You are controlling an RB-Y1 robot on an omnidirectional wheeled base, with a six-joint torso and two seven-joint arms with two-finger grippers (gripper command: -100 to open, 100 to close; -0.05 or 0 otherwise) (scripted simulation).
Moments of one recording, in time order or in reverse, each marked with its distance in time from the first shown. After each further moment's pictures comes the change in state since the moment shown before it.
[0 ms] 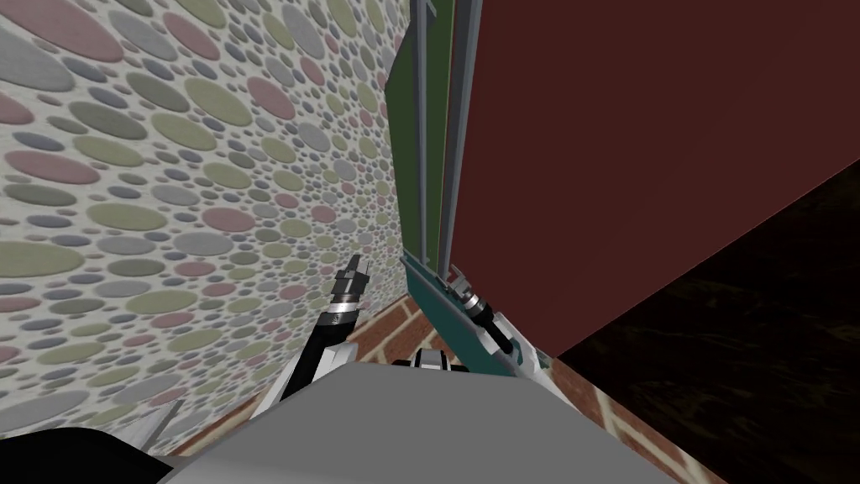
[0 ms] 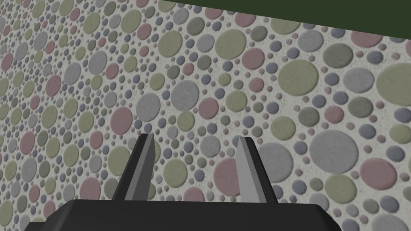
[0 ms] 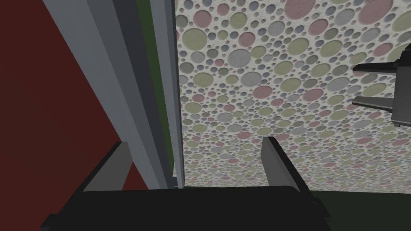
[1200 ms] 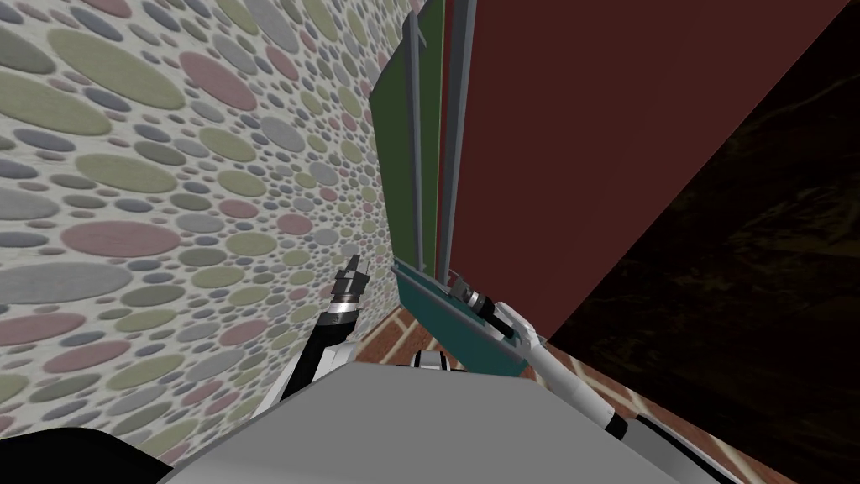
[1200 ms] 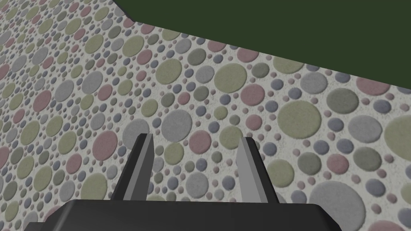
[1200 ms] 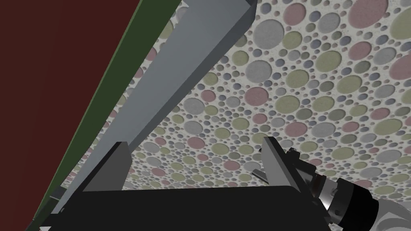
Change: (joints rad) left arm 0.000 0.000 0.000 0.000 0.000 0.000 0.000; right arm -0.166 -0.147 0.055 0.224 0.145 -0.107 0.297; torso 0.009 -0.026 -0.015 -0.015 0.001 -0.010
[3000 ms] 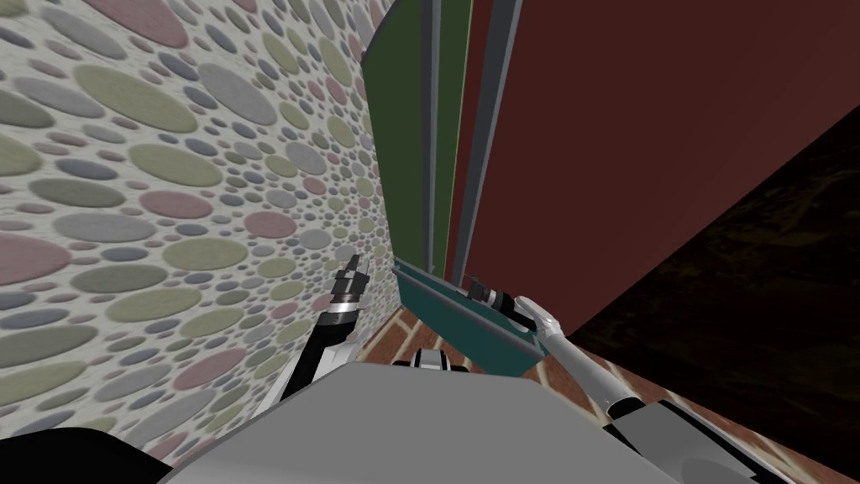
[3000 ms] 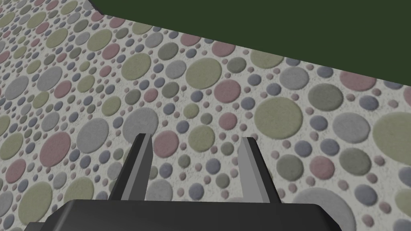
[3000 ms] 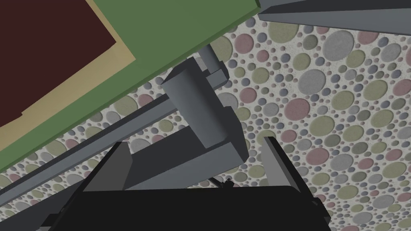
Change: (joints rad) left arm 0.000 0.000 0.000 0.000 0.000 0.000 0.000; right arm -0.075 -0.112 -0.143 0.277 0.189 -0.261 0.153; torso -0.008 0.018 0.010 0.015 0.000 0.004
